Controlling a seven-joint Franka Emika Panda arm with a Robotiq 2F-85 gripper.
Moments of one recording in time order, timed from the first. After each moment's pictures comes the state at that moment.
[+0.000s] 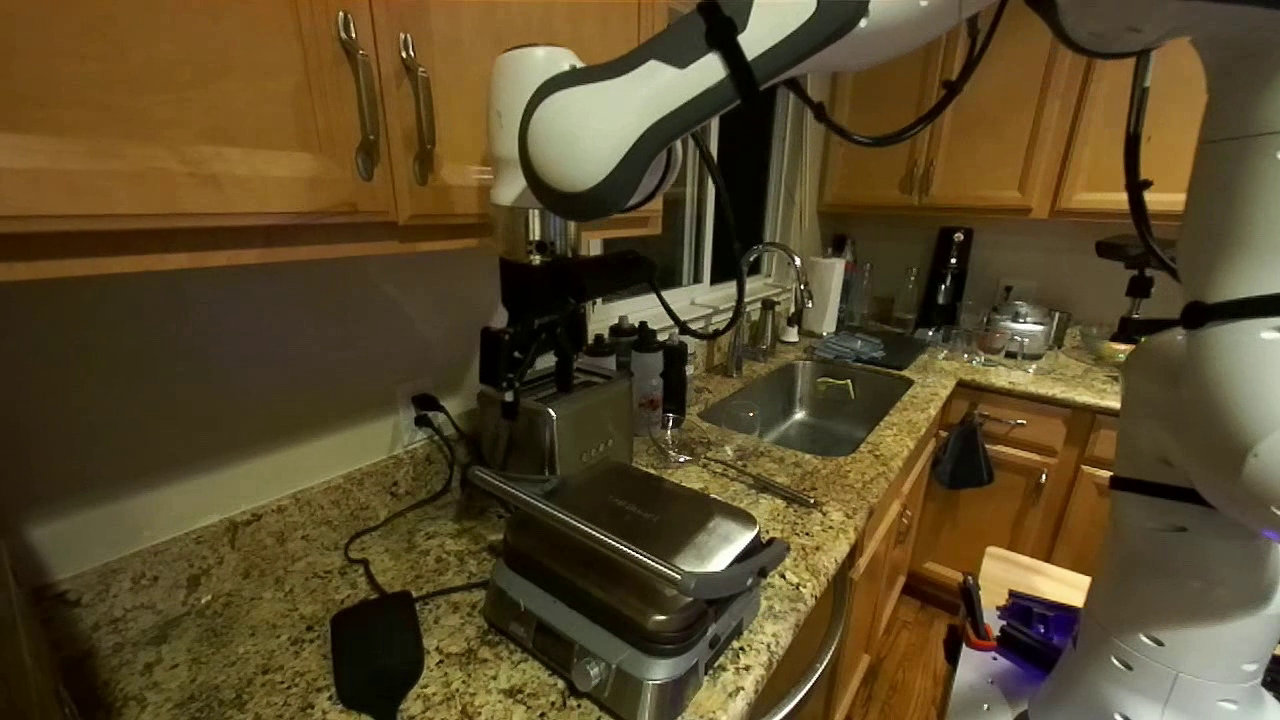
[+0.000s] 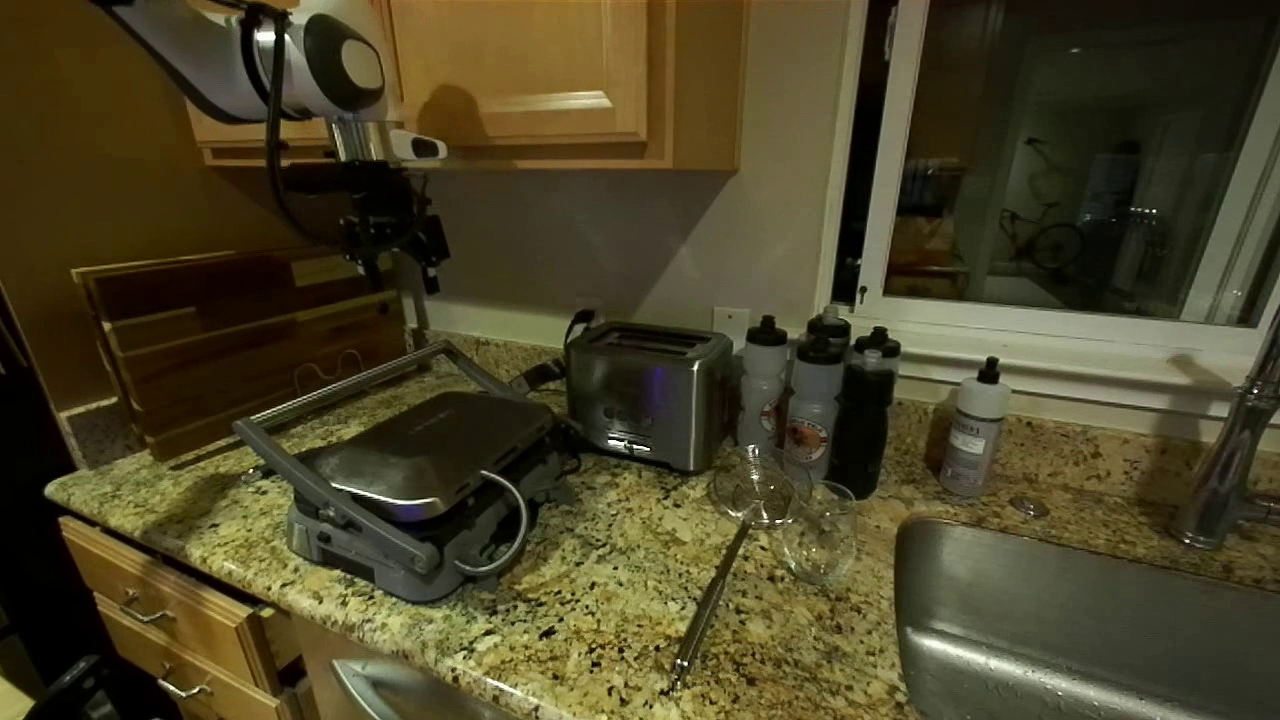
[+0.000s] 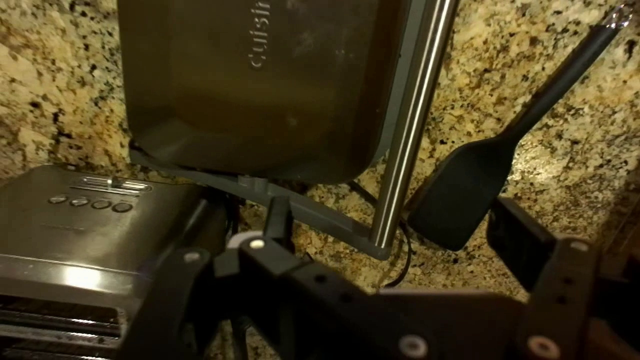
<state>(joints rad) 0.20 0.08 0.11 -1.99 -0.07 2.17 0.20</state>
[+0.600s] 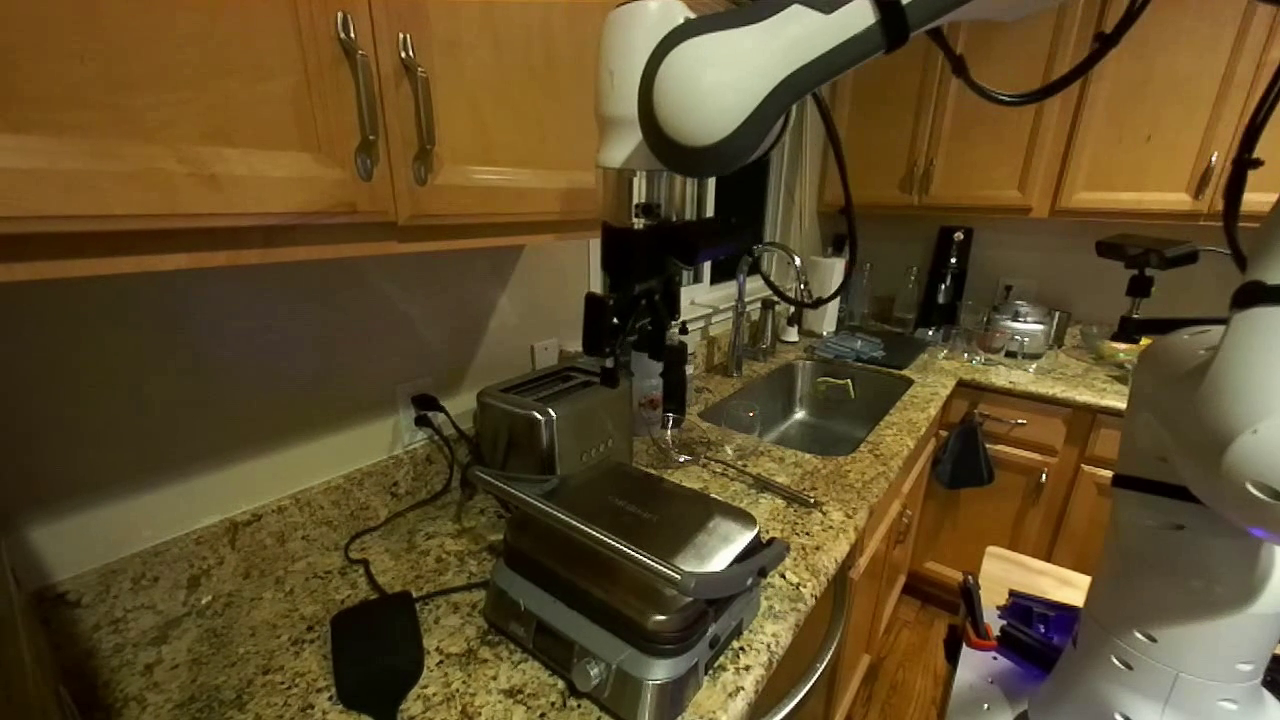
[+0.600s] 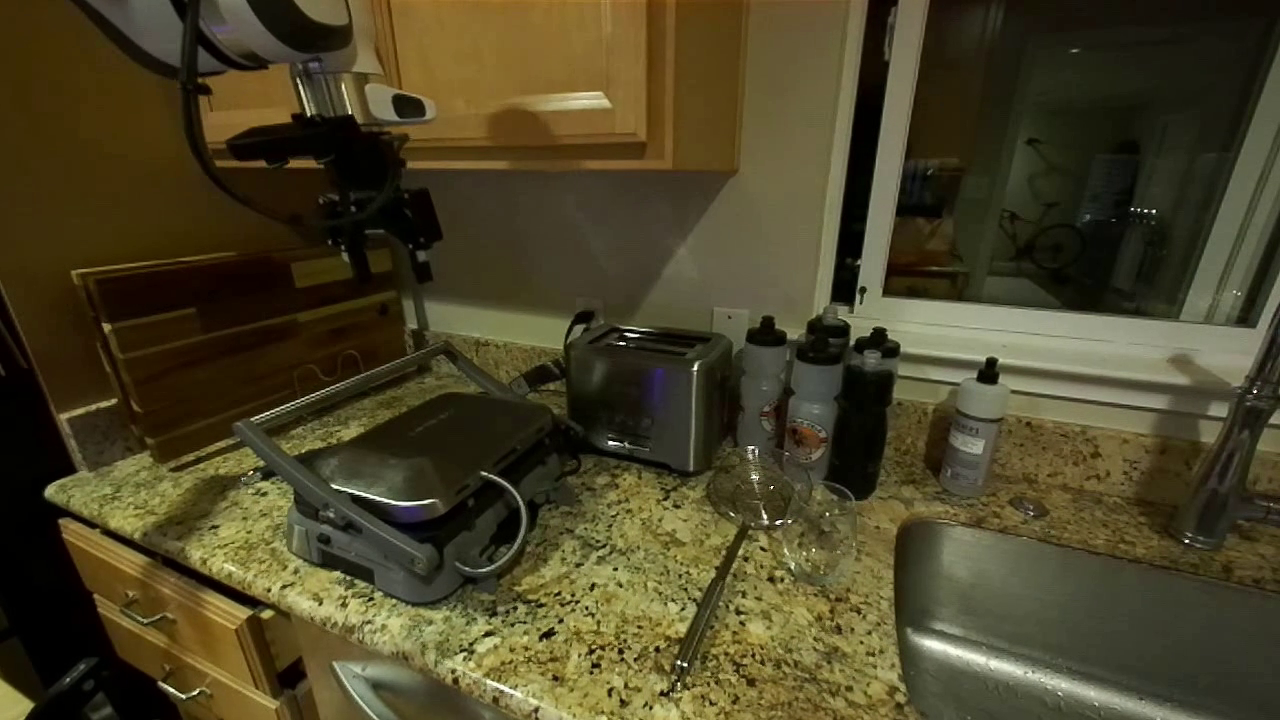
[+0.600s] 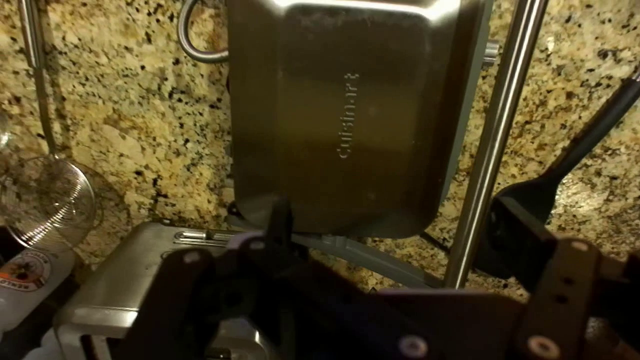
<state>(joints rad) 0.12 -0.22 0.11 -2.25 -0.07 2.12 0.20</state>
